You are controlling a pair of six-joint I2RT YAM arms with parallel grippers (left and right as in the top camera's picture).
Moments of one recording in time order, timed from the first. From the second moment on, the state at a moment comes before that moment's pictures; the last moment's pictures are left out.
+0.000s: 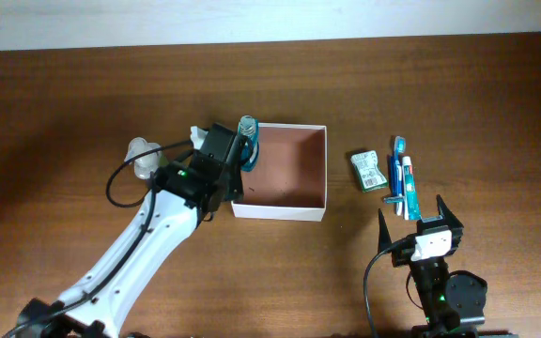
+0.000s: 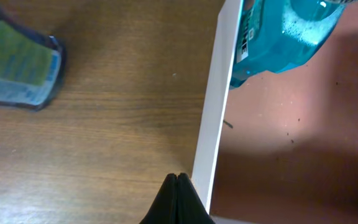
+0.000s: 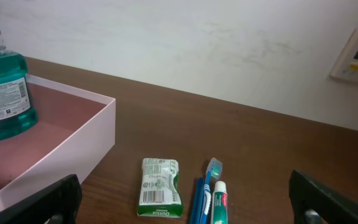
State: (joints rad) left arm -0.48 1.52 1.16 -0.78 -0.22 -0.52; right arm 0.03 0.01 0.01 -0.07 -0.09 -0.18
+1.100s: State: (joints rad) left arm -0.44 1.53 0.89 -0.47 -0.17 -0.47; right arm 0.03 0.01 0.01 -0.07 -0.09 -0.18
